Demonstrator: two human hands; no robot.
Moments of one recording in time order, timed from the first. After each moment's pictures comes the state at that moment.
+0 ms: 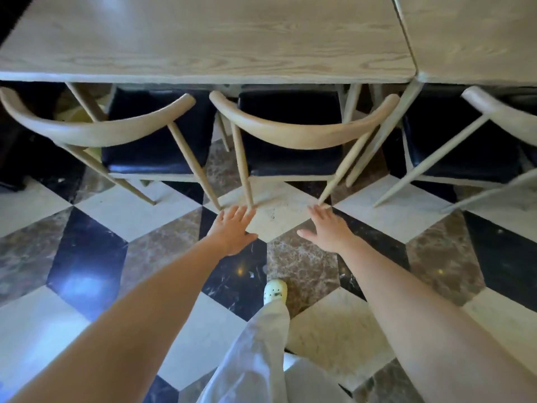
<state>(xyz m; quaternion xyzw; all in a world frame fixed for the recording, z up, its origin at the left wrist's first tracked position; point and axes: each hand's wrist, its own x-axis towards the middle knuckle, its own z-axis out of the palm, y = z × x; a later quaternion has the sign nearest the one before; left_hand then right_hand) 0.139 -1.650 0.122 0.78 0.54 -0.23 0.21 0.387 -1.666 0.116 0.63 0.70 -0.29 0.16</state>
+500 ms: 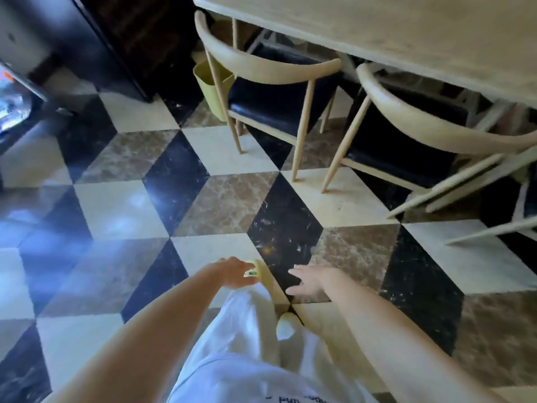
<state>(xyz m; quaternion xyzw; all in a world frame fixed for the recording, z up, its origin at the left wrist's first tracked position) -0.010 -1.904 0.118 0.58 0.62 -0.30 0.43 0.198 -1.824 0.102 0.30 0.78 -0.33 0.44</state>
